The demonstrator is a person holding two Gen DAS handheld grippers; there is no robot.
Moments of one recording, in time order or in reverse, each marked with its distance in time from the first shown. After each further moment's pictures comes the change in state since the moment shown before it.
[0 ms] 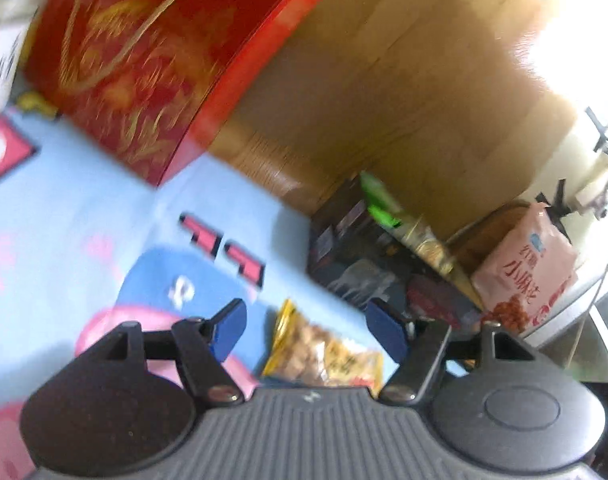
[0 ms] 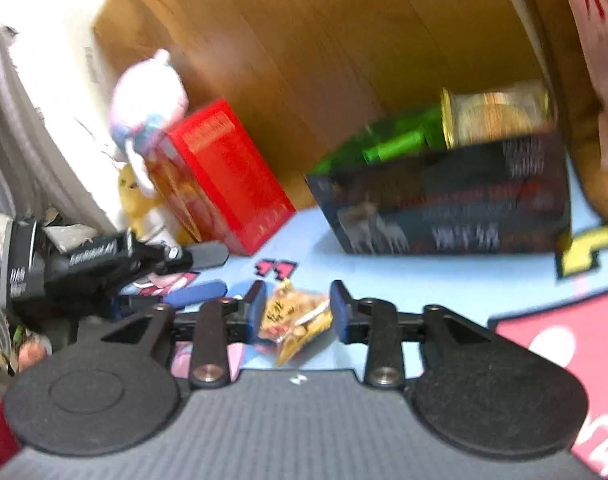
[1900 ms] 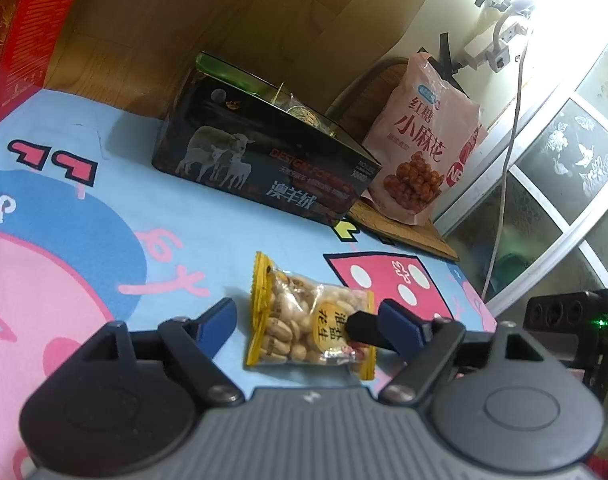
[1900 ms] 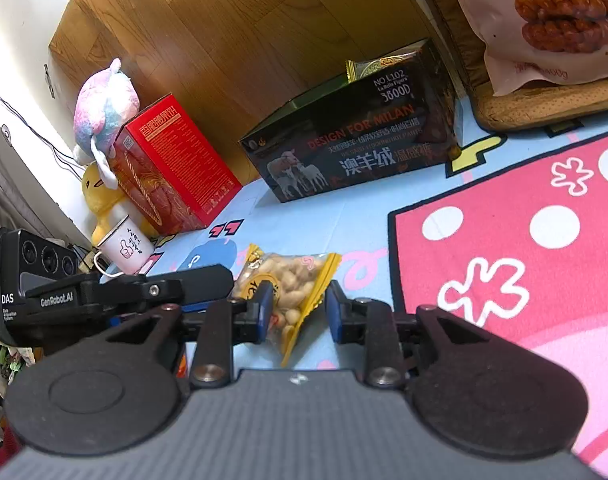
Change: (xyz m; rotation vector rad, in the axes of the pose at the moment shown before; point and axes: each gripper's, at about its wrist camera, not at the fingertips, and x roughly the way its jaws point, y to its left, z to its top) left arm 0.027 -0.049 -0.057 0.295 0.224 -0.271; right arm -0.056 -0.013 -0.041 0.094 -0.022 -0.116
